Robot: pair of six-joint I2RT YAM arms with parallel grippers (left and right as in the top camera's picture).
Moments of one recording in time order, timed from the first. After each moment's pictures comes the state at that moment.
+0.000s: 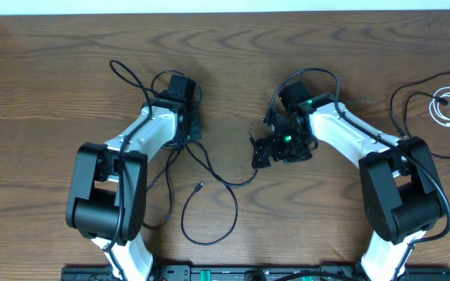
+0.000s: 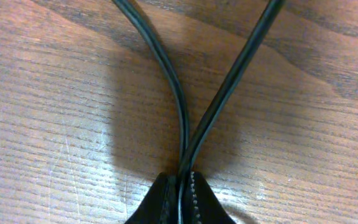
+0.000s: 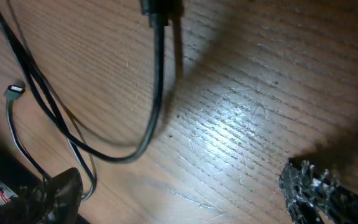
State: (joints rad) left arm -0.23 1.90 1.13 -0.61 -0.06 -0.41; right arm 0.41 1.94 1.23 -0.85 -0.48 0.11
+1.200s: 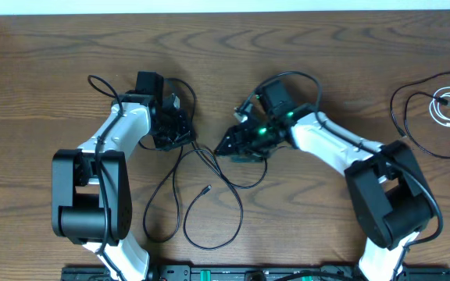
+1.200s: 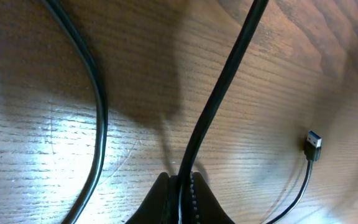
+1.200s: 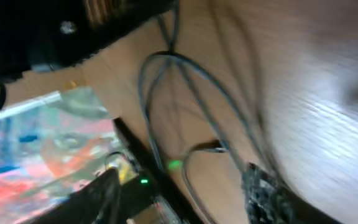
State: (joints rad) left arm -0.07 1.86 1.15 -0.71 0.46 -0.43; right arm 0.55 1.94 1.21 -0.41 -0.90 0.66
